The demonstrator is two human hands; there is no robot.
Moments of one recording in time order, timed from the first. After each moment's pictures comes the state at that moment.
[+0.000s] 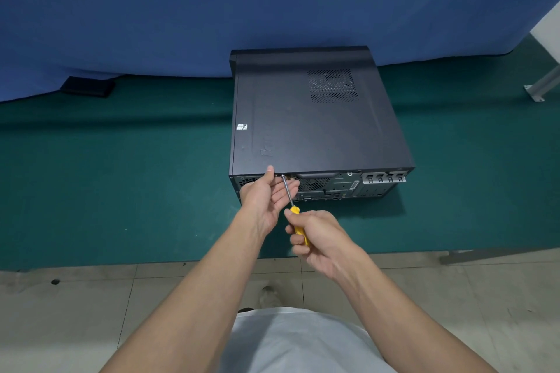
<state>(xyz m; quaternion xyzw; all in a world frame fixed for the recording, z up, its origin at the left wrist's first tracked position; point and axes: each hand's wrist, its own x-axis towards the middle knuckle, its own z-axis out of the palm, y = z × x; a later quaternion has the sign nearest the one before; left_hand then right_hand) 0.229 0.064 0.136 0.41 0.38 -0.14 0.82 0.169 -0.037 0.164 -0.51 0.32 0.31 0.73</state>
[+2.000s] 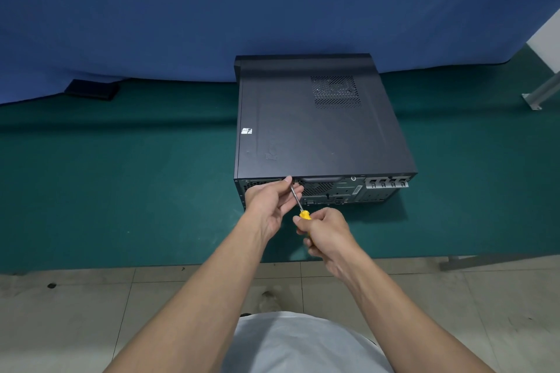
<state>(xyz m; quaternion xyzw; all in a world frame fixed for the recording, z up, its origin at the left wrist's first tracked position) 0.227 0.067 0.137 0.44 0.35 -0.15 0.81 0.174 -0.037 0.154 -0.70 0.30 0.23 0.61</state>
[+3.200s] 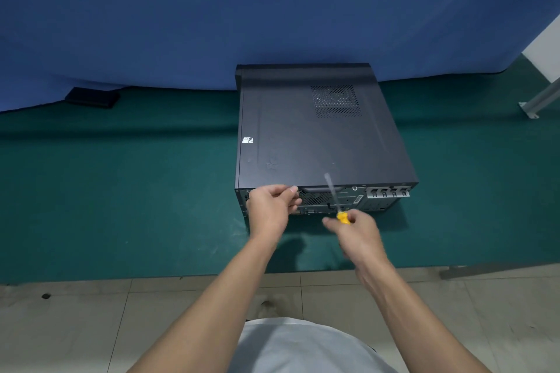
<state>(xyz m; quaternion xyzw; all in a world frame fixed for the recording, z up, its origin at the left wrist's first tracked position) 0.227 0.063 0.126 0.67 0.25 -0.07 0.70 0.180 -0.079 0.139 -0.78 0.30 0.12 0.54</state>
